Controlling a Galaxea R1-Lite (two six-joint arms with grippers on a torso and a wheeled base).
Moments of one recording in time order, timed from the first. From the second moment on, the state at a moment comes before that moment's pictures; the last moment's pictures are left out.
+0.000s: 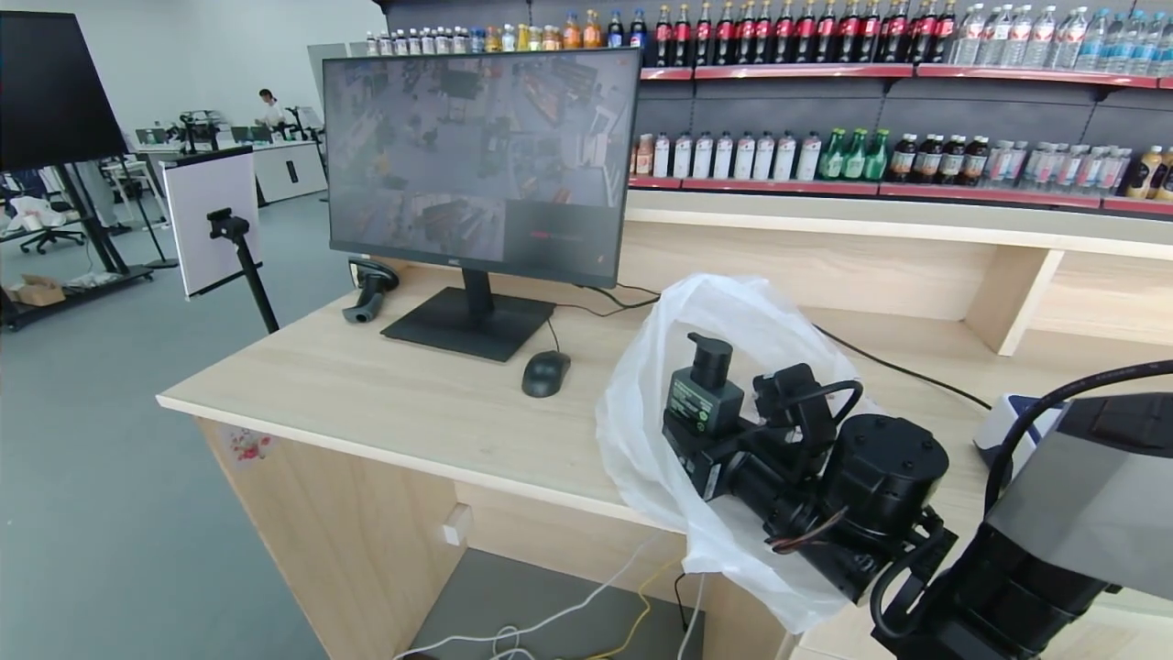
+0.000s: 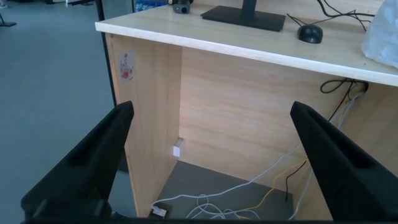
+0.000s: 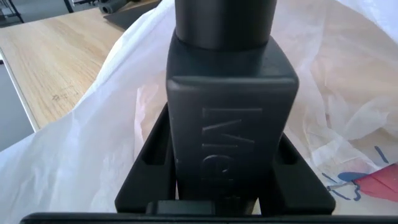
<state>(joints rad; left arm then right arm) 0.00 0.00 0.00 -0.02 0.00 -0.01 0.61 2.10 -0.53 -1.57 -0.11 0.06</state>
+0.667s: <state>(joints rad) 0.00 0.00 0.00 -0.02 0.00 -0.01 0.61 2.12 -0.55 -1.57 -0.11 0.06</state>
